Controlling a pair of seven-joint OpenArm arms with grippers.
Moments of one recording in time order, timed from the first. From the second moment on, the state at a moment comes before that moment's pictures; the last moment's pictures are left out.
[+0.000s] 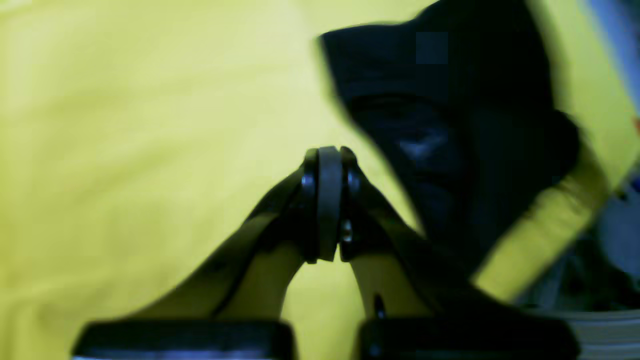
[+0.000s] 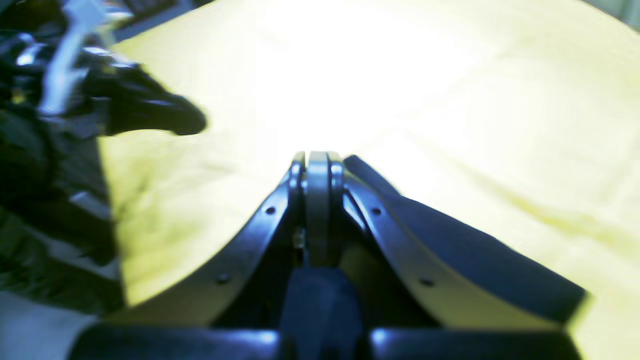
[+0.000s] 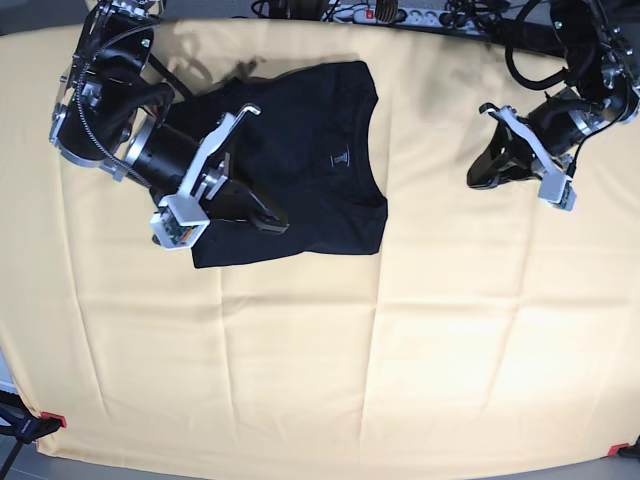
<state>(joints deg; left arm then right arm) 19.2 -18.2 -26.9 114.0 -67.6 -40.8 67.1 -8.1 6.2 10.6 126.2 52.7 40.7 -64.3</state>
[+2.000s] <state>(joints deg) 12.9 -17.2 28.3 108.7 -20.0 -30.9 47.0 20.4 22.0 -6.6 75.1 40.7 40.7 -55.6</state>
